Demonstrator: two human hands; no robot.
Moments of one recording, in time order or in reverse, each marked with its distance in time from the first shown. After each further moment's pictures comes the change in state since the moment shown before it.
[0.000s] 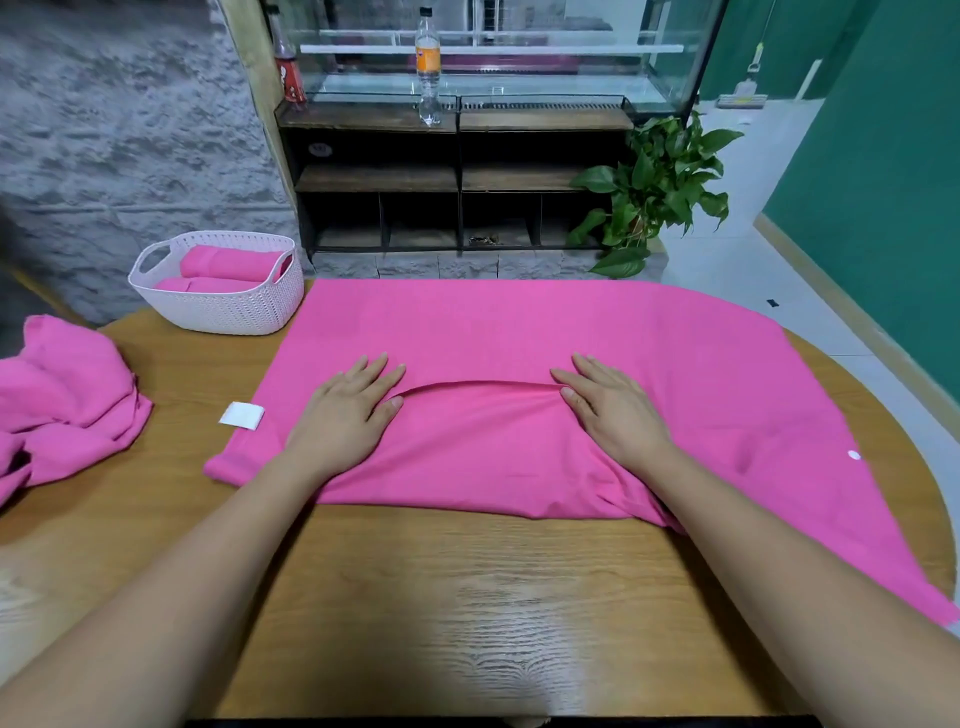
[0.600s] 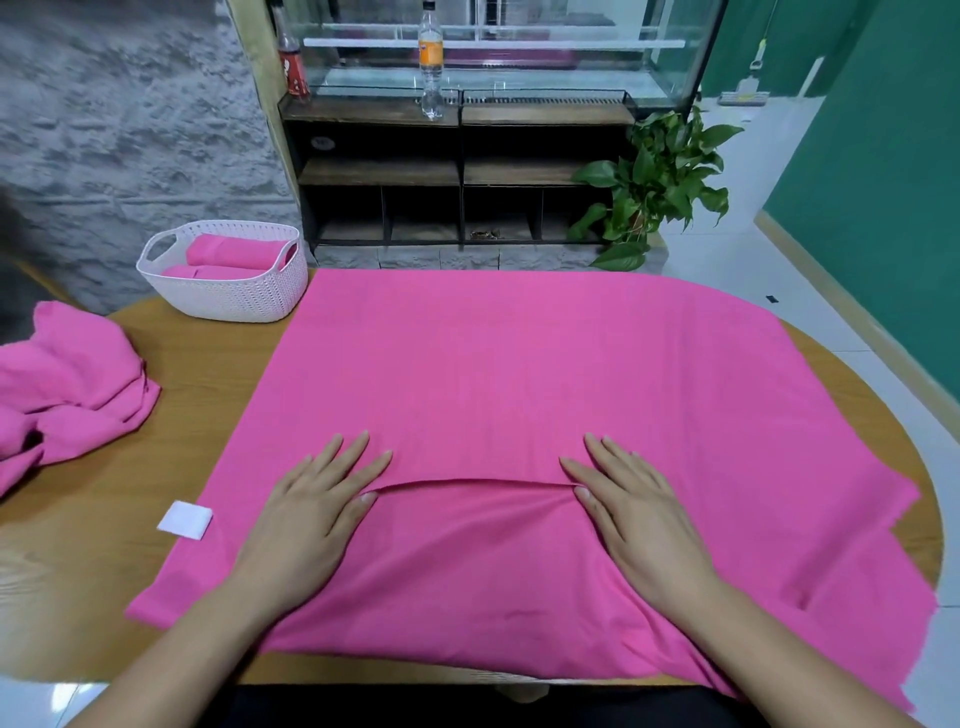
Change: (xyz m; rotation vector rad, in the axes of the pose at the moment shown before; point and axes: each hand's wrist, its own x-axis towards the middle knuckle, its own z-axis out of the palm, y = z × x) left_hand -0.150 0.019 0.003 -0.075 0.007 0.055; right_hand -0.152 -0.034 0.015 0.009 0.069 -0.051
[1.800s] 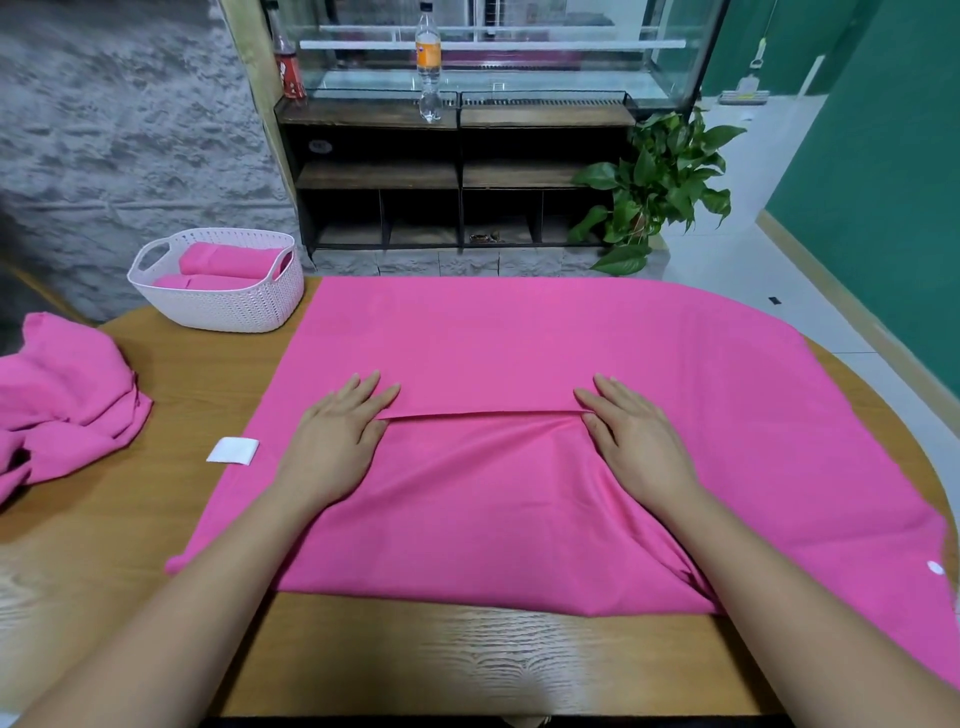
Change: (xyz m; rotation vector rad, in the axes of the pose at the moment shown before) left_hand 0.117 -0.029 0.008 0.038 0.052 -0.066; right_hand 0.104 0.045 -0.001 -0.030 0.029 0.101
